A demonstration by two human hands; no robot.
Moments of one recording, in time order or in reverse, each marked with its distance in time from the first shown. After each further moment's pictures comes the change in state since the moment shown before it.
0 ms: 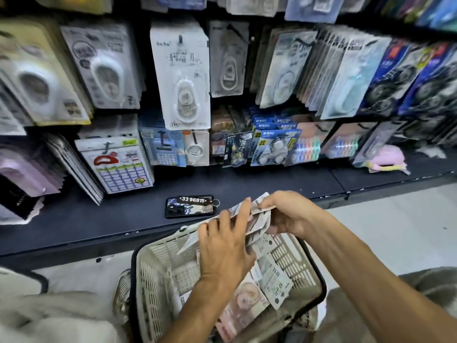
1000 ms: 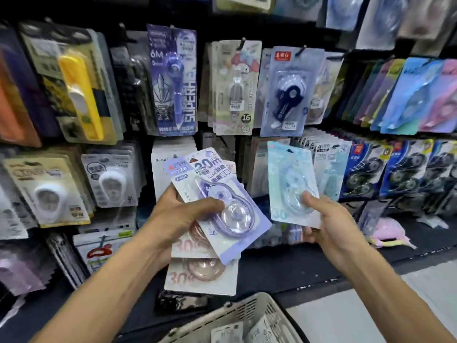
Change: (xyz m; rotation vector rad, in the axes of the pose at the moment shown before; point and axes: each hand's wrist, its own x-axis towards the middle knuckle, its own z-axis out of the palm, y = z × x) left_hand 0.165 -0.032 -0.176 -1.558 -0.133 -0.318; right_hand -0.033 -0.115 -0.085 0.371 0.142 -0.630
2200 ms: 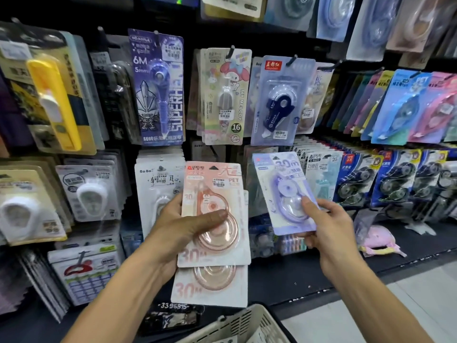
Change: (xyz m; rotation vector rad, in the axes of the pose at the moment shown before) left_hand 0.023 -0.011 0.016 -0.080 -0.106 -0.015; right_hand 0.015 -0.003 0.000 0.042 0.294 -0.117
